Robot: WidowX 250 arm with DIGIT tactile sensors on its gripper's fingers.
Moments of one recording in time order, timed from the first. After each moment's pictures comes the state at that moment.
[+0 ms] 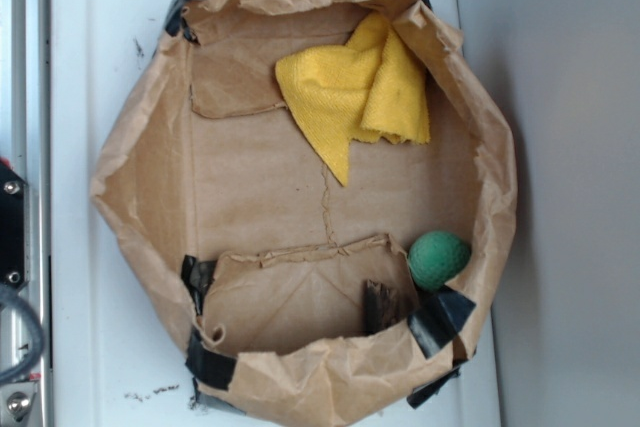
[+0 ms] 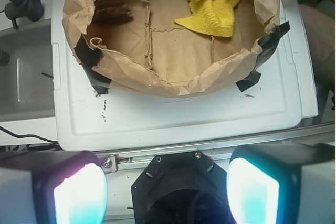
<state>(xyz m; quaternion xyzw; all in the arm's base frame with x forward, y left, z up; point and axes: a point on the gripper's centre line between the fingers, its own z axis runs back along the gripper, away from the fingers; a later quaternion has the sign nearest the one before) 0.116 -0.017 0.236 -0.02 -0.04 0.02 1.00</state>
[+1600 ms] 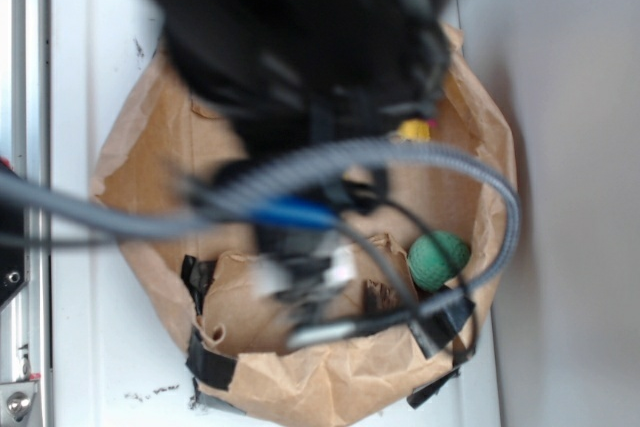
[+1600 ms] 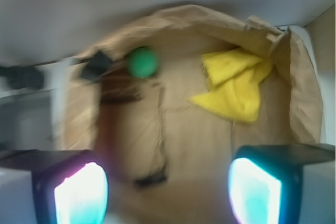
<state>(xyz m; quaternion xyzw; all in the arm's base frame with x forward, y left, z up) 0.263 -0.019 0.183 -0.03 -0.04 0.01 1.00</state>
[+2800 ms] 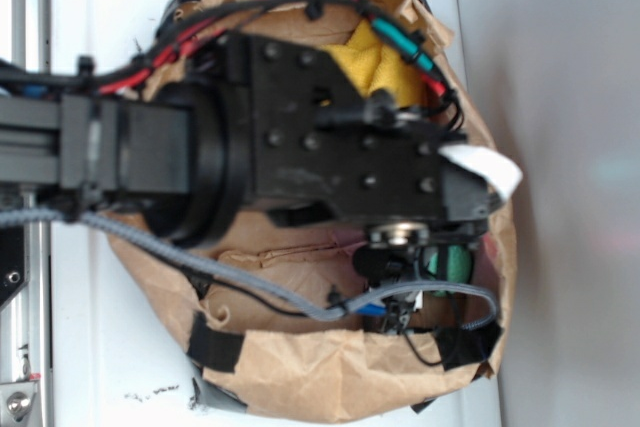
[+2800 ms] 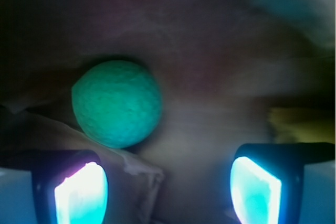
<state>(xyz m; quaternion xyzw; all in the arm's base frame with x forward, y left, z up) 0.319 -0.038 0.065 -0.03 -0.14 -0.06 0.99</state>
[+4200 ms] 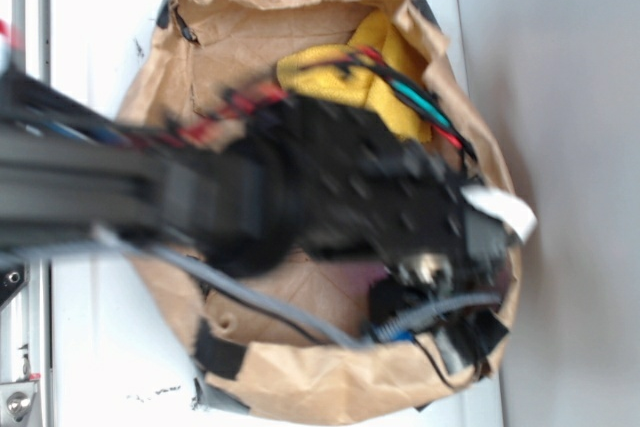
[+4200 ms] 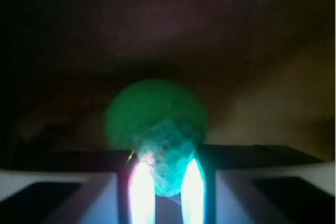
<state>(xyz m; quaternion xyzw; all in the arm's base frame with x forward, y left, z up) 0.324 -0.044 0.068 -0.05 -0.13 -0.07 0.99</state>
